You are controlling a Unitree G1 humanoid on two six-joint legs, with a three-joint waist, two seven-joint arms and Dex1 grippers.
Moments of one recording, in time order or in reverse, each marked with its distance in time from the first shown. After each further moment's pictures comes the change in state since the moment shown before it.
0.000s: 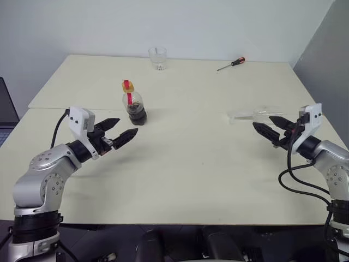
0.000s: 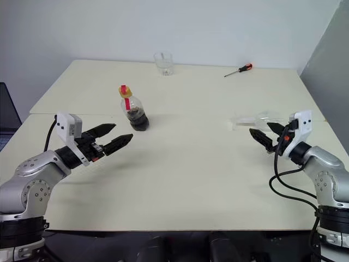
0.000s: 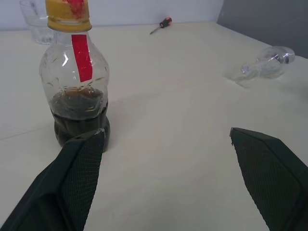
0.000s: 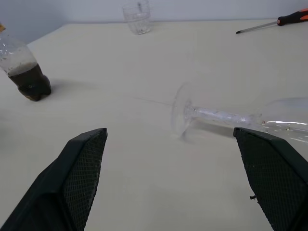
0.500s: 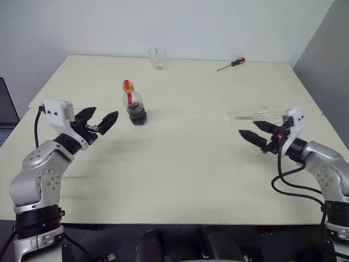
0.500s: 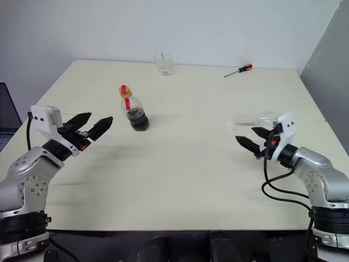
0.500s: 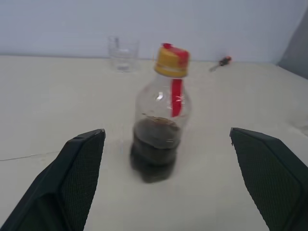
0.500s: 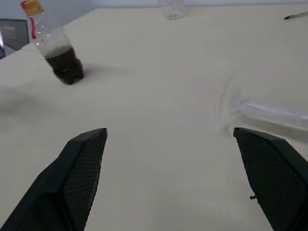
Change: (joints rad) left arm -0.055 -0.060 0.098 0.093 0.042 -0.067 0.169; right arm 0.001 0.021 0.119 -0.100 0.007 0.061 0.039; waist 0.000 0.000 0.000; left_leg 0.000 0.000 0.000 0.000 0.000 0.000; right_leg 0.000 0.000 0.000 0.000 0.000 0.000
